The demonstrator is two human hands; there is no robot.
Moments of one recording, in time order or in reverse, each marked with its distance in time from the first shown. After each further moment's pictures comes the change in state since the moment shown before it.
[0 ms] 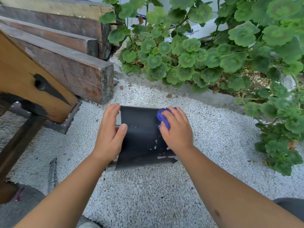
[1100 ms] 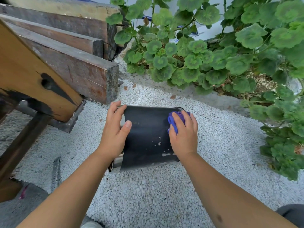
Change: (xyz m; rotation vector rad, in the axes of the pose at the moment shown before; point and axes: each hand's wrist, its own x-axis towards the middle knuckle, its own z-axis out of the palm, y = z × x) left_hand 0.006 0.000 -0.002 -0.117 -0.001 -0.039; right_hand -0.012 0.010 0.018 0.000 0.095 0.108
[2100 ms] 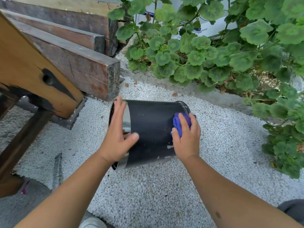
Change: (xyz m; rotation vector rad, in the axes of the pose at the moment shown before) left_hand -0.015 -0.005 0.000 -0.108 -0.110 0.110; right_hand -0.018 0.017 0.014 0.073 -0.045 0.076
